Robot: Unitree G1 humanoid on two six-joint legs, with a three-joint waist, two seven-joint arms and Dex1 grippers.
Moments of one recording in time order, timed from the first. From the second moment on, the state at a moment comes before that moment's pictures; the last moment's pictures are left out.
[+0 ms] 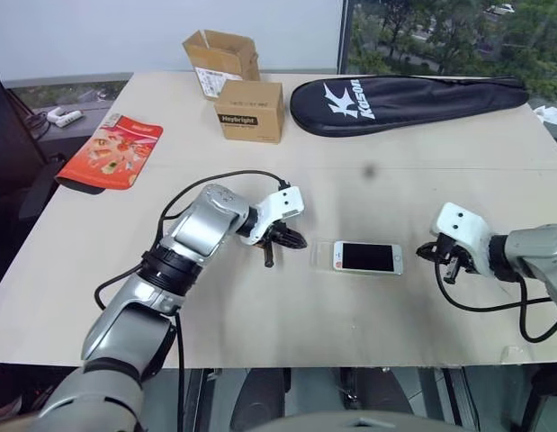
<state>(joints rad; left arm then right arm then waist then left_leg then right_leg) -0.77 0.58 -0.44 0.16 -0.06 0.68 -1.26 -0.28 -1.00 0.12 -0.46 0.23 0.91 0.91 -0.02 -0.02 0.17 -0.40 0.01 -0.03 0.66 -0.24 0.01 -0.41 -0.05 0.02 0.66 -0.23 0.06</state>
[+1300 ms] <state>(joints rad) -0.76 0.48 -0.46 0.16 -0.12 0.73 -1.25 -0.37 -0.91 0.29 -0.52 0.20 1.03 0.84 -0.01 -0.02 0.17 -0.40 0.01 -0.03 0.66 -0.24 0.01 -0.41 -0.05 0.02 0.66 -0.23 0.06</state>
